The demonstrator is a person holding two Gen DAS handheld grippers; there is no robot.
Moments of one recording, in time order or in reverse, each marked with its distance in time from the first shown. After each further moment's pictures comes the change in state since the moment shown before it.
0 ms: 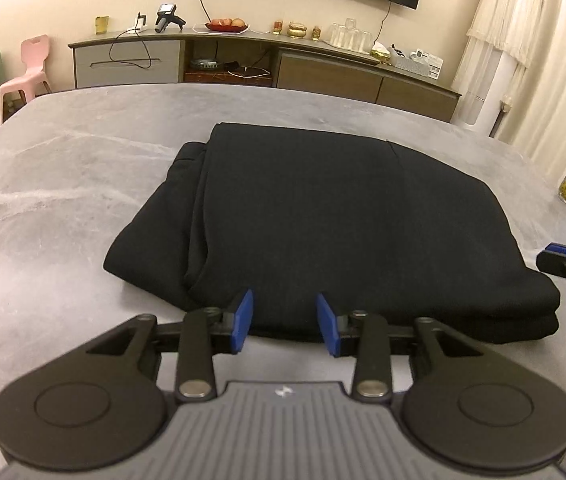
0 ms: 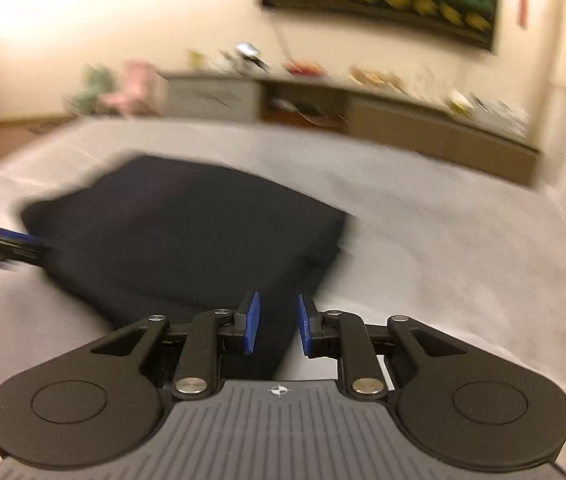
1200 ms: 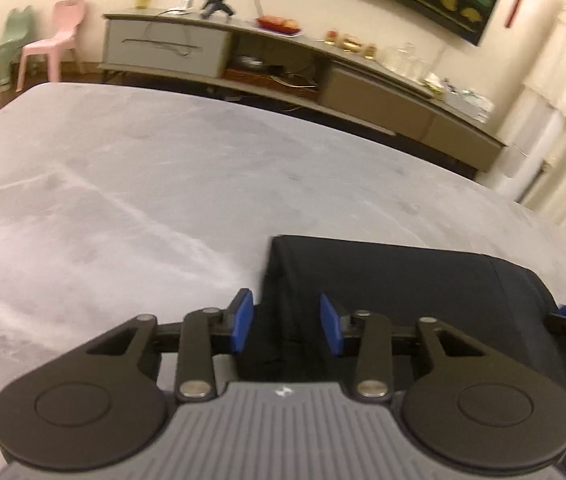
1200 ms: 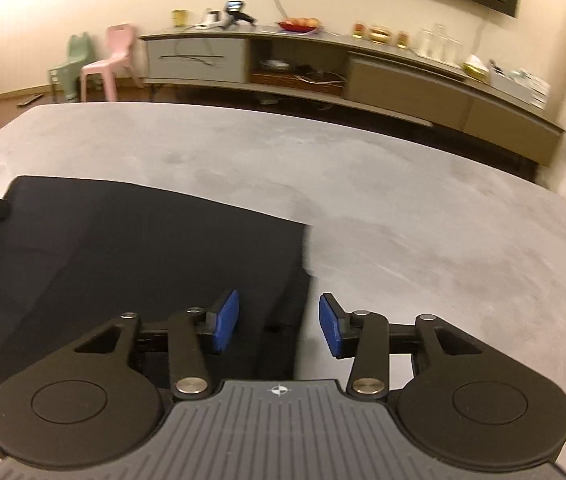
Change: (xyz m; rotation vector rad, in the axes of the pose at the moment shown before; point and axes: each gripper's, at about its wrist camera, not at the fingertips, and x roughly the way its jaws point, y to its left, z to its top) left arm 0.104 0.090 0.102 -0.191 -0.002 0.033; right arm 0.160 -0.112 0.088 0.041 0.167 -0.051
